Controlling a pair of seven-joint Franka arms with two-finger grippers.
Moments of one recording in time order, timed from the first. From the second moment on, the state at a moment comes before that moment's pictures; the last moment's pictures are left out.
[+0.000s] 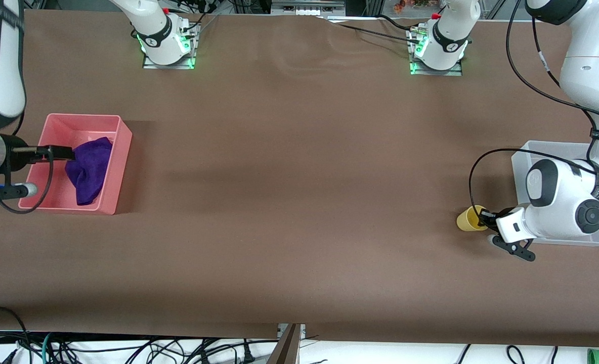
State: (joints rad) left arm 0.39 0.77 -0.35 -1.49 0.18 2.04 0.42; right arm 0.08 0.35 -0.13 -1.31 -0.01 1.41 -0.21
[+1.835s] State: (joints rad) left arm 0.64 0.49 -0.68 -1.50 0.27 1.66 0.42; right arm 0.08 0.21 -0.07 -1.33 -0.01 1.40 -0.05
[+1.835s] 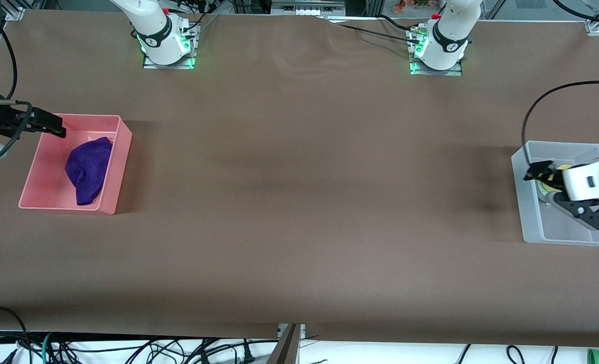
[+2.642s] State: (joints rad) left arm 0.03 0.00 -0.13 -1.74 -0.01 1.72 -0.05; right arm 0.08 0.21 -0.07 -1.33 -0.01 1.40 -0.05
